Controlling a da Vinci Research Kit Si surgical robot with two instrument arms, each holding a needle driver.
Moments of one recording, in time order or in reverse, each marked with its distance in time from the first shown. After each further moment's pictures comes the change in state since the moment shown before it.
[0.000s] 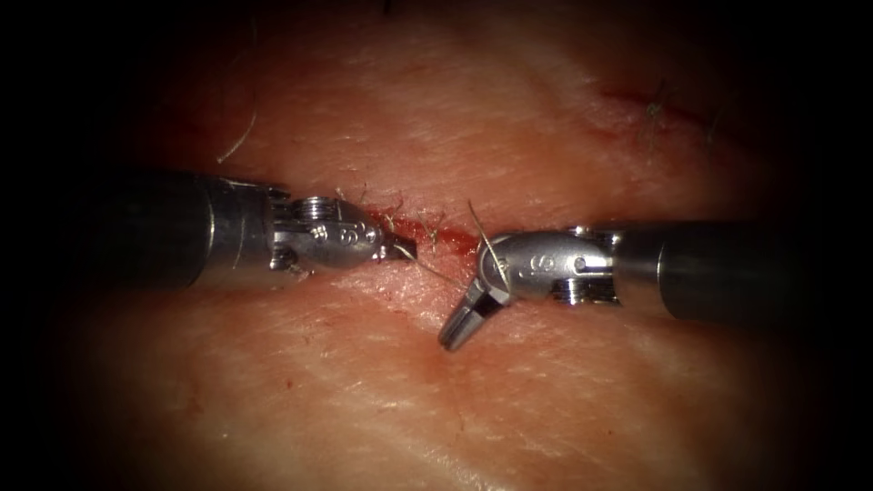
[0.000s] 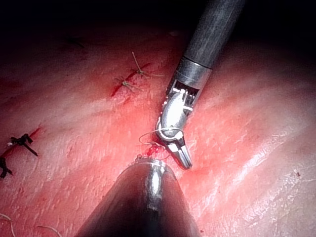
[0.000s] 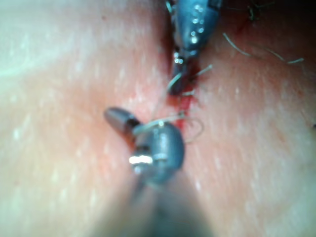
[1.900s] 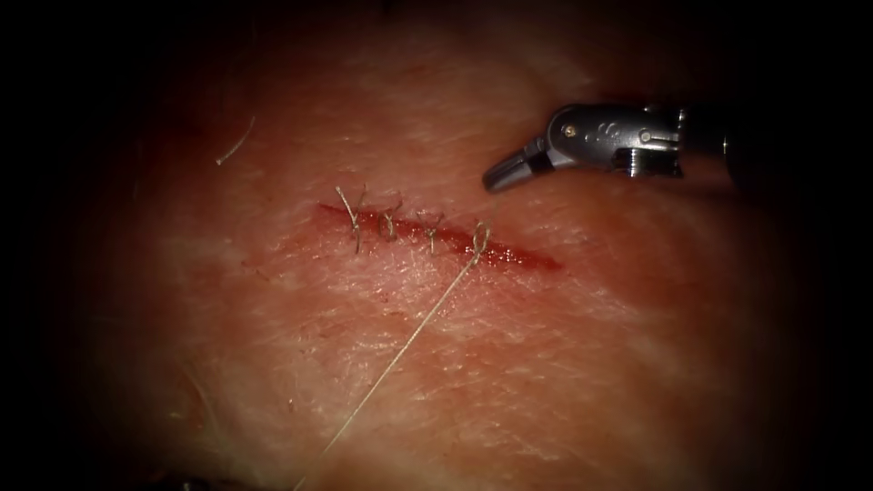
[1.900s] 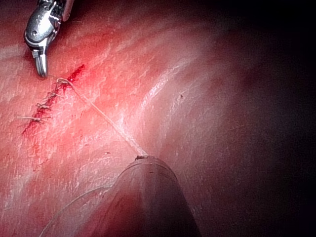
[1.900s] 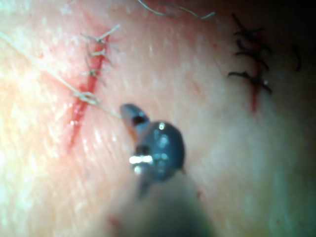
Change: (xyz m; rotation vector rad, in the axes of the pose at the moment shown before) right arm -0.004 0.004 -0.012 -0.453 0.076 0.146; left arm -0.010 0.025 -0.004 -0.040 -0.073 0.001
